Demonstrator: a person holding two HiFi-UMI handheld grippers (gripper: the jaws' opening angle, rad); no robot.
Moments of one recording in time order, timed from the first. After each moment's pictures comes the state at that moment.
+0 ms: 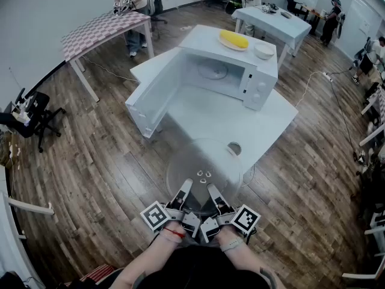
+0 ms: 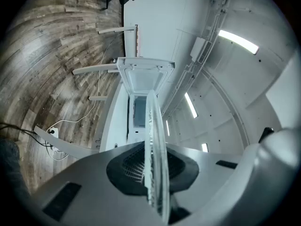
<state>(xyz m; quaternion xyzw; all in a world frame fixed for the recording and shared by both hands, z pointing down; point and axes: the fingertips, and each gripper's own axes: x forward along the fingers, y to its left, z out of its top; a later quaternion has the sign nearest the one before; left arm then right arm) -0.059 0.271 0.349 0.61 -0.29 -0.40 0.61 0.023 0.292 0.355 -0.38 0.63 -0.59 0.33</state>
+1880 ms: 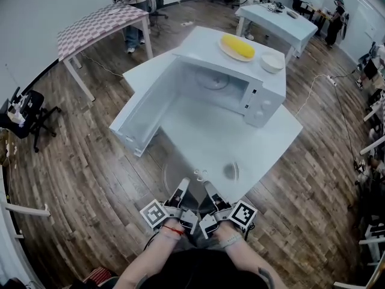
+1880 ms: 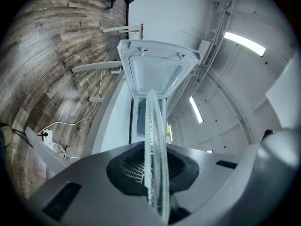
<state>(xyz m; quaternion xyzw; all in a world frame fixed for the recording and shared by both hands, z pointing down) -0.042 0.159 0.381 0.60 -0.32 -0.41 0.61 0.040 0.174 0.382 -0.37 0.64 -0.61 0.30</state>
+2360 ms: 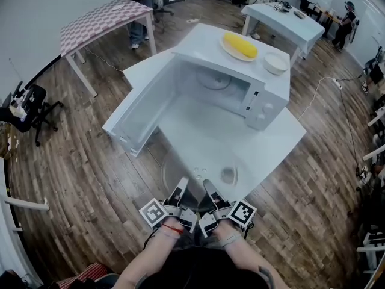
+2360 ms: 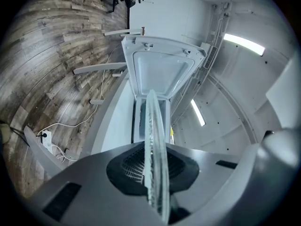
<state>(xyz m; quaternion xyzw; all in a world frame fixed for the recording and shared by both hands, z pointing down) -0.029 0.142 0.391 0.58 -0.33 -0.42 0.61 0.054 0.153 0.392 -0.35 0.64 -0.62 0.29</state>
